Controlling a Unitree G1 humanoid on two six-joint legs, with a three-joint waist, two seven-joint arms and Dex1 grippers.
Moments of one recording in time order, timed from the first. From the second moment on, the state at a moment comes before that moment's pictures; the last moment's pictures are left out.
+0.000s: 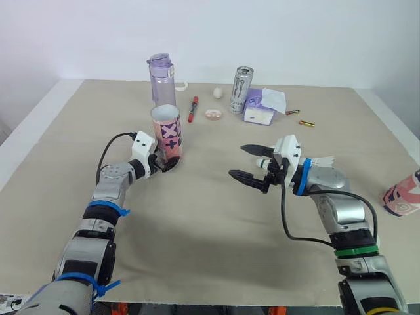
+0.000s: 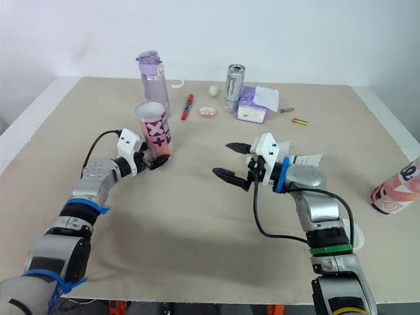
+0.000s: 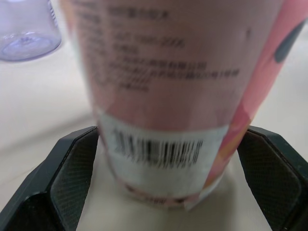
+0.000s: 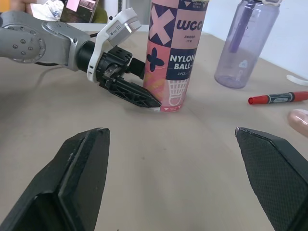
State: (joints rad) left arm -0.82 0.34 0.02 0.91 -0.16 -0.04 -0.74; right arm -0.50 -0.52 0.02 0.10 0.36 0.14 1.02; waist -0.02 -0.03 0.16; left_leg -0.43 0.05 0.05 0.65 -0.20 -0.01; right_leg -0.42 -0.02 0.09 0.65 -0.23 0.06
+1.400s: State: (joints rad) left arm -0.67 0.37 -0.04 0.68 -0.12 -0.24 -0.99; right arm -0.31 -0.55 -0.01 -0.14 0.40 0.21 0.97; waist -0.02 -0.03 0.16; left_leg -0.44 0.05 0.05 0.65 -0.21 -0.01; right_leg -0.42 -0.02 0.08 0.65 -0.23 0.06
